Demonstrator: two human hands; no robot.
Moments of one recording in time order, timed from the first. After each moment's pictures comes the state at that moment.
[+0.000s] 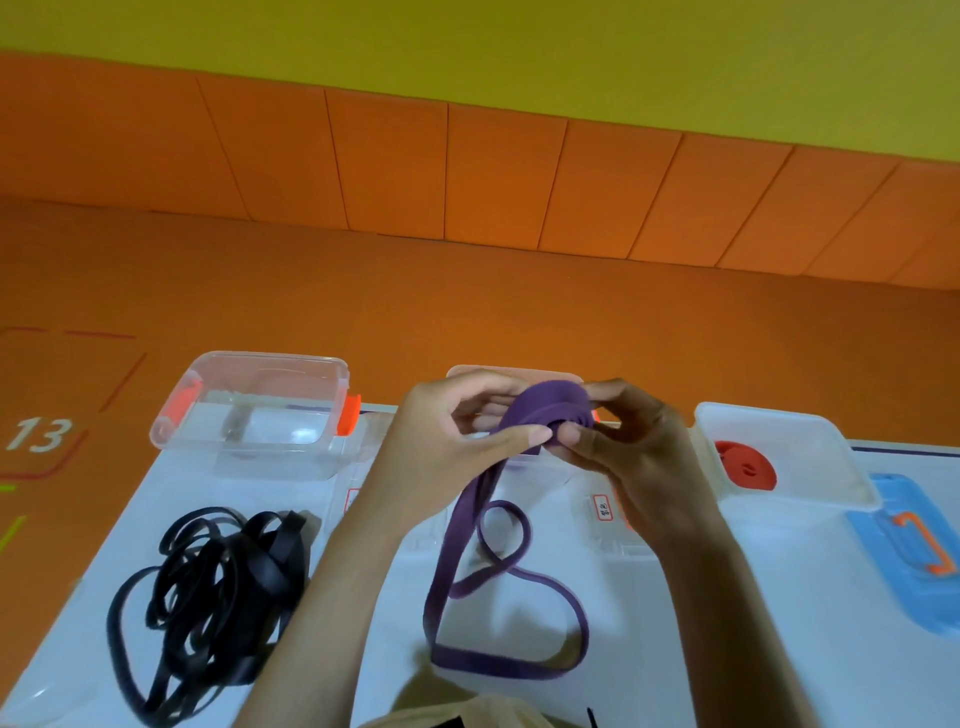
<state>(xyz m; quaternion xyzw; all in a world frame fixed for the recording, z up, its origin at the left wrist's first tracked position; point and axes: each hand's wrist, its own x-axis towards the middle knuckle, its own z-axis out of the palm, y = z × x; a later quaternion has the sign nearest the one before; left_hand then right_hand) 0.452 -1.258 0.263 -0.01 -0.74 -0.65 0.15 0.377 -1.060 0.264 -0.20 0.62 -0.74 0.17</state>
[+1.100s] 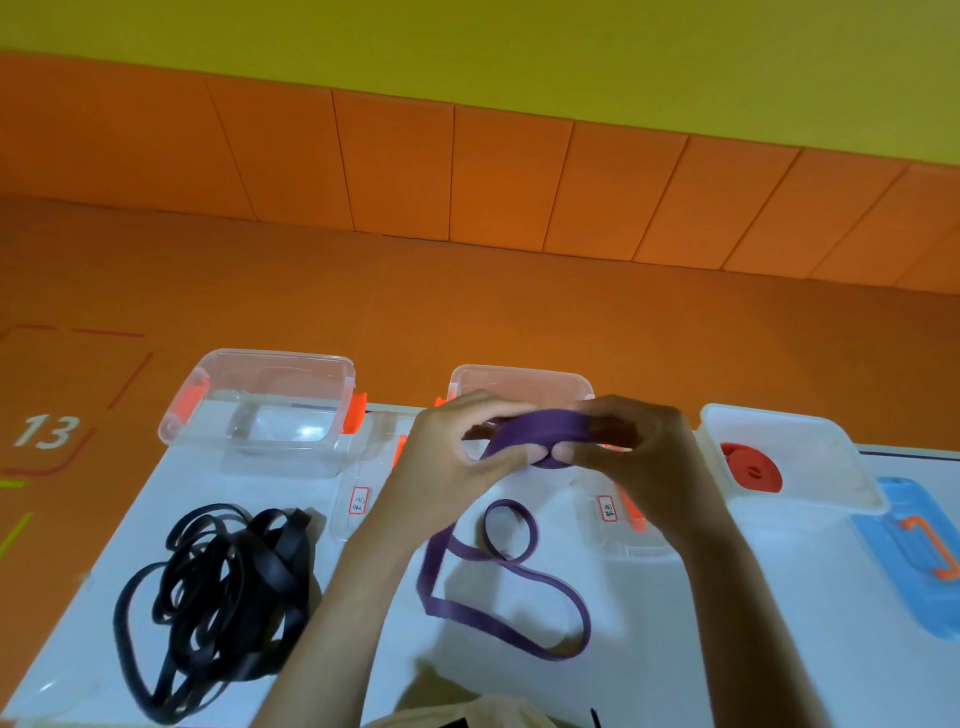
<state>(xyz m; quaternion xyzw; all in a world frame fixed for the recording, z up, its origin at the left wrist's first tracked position) 0.453 -1.260 0.234 -0.03 -0.80 -0.57 0.16 0.370 -1.051 0.256 -0.28 0.78 -0.56 0.08</state>
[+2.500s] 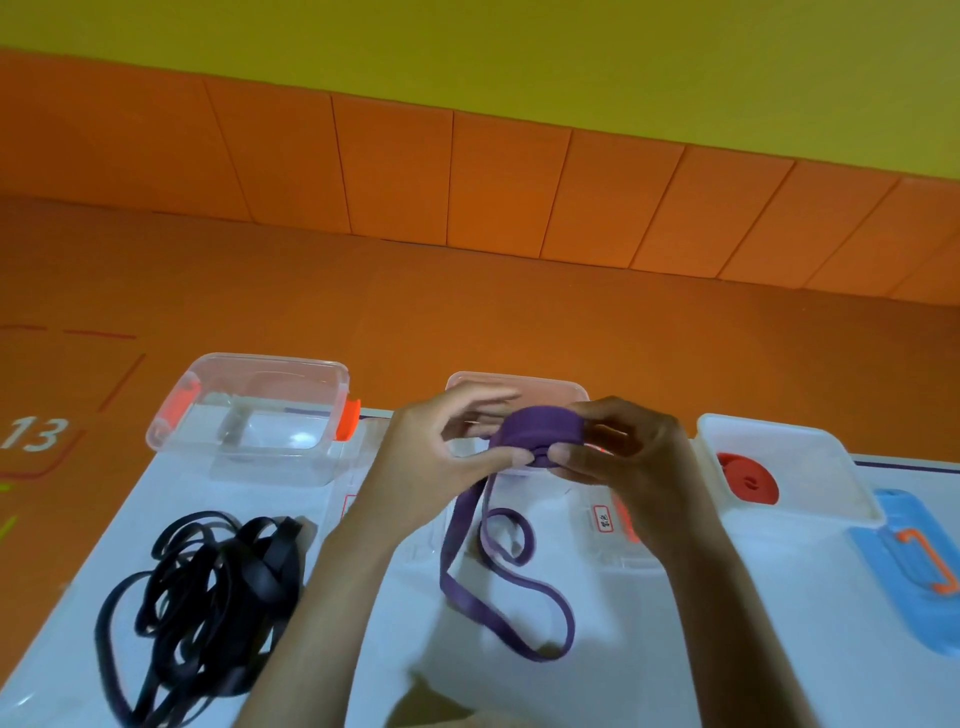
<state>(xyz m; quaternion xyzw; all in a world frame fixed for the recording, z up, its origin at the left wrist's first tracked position) 0.450 -1.270 0.239 0.00 -0.78 -0.60 0.16 0.372 -1.059 0.260 -0.22 0.69 -0.68 0.14</state>
